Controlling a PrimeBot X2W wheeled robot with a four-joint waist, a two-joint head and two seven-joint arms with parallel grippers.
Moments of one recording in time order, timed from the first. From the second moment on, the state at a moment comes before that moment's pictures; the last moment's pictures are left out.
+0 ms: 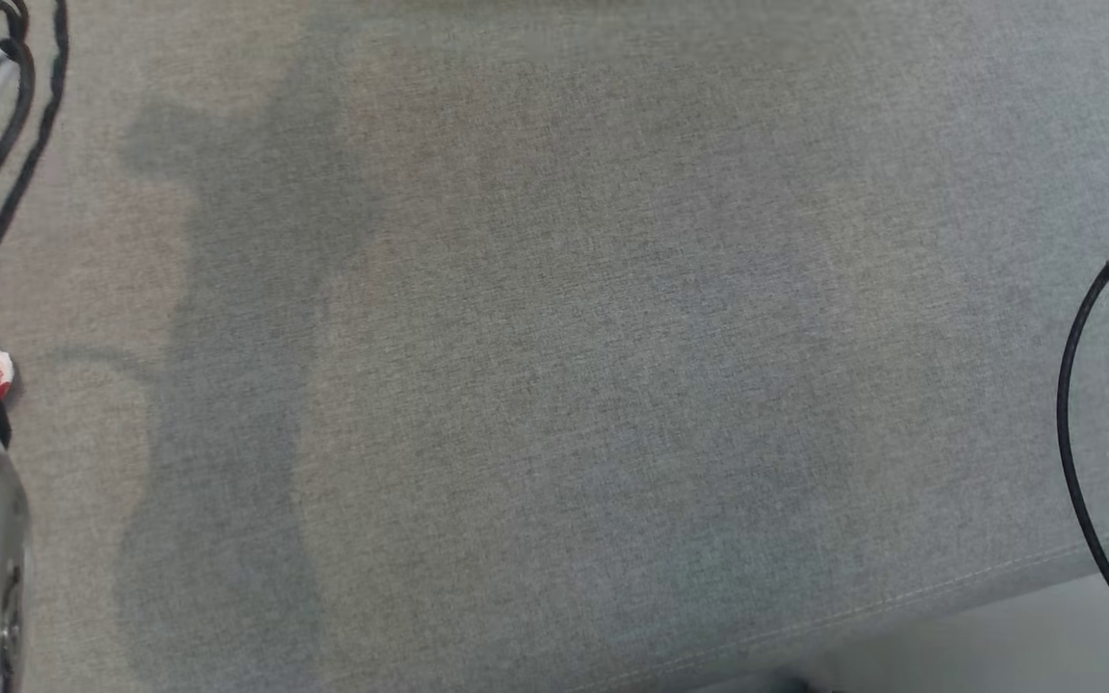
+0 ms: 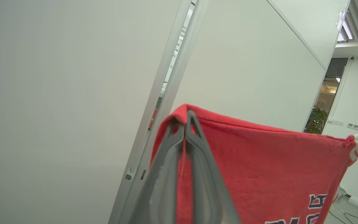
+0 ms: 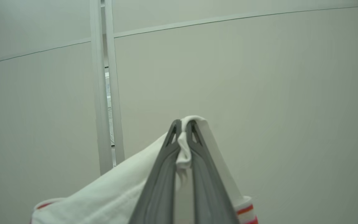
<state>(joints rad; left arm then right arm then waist) -1.29 0.26 -0.17 0.37 -0.78 -0.12 0.00 -1.51 -0.18 -0.08 0.55 0.33 0.13 -0.22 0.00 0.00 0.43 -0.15</state>
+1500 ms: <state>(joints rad) -0.28 0.17 -0.52 0.75 -0.78 -0.13 -0.26 -0.30 -0.46 0.18 0.38 0.50 0.13 0.61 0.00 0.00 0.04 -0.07</state>
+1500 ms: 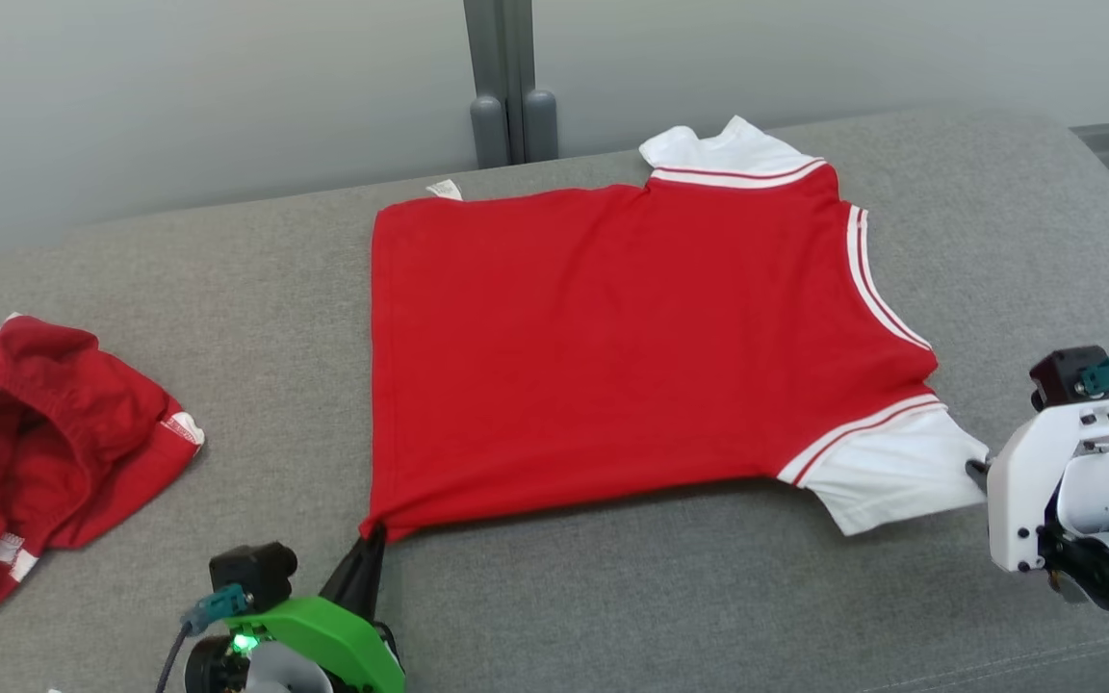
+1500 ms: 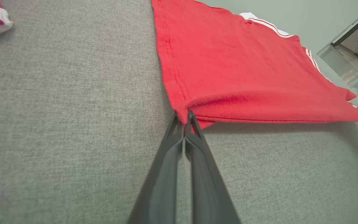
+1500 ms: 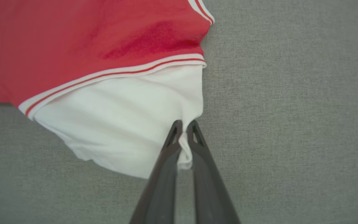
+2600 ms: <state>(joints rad) -0.52 0.17 -0.55 0.65 -0.76 -0.05 -0.05 -0.57 -0.39 0.14 0.36 0.36 0.13 0.54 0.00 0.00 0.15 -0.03</state>
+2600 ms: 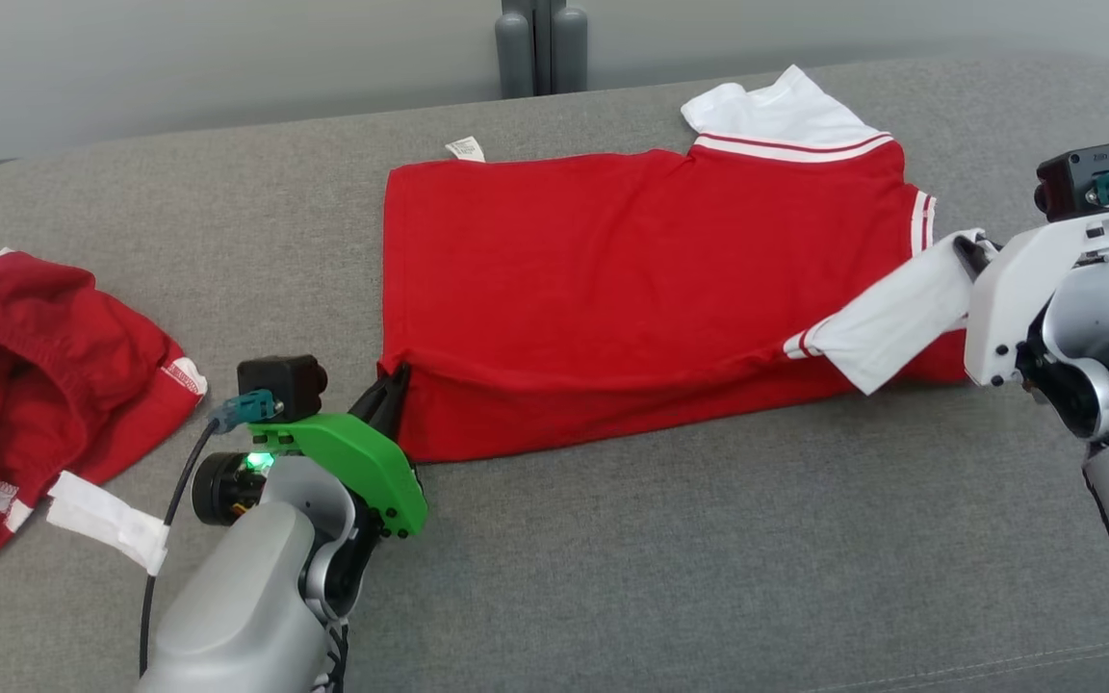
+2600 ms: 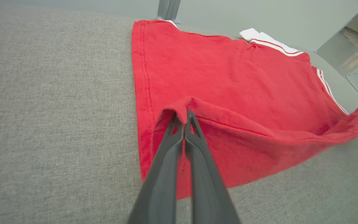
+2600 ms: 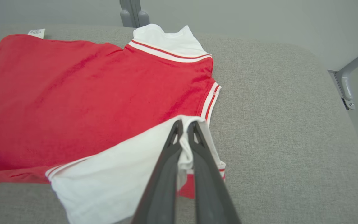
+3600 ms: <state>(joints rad) -0.57 0.16 -0.61 0.79 -0.70 0.00 -0.11 -0.72 -0.39 0.21 0.70 0.38 0.13 0.33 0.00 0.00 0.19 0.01</state>
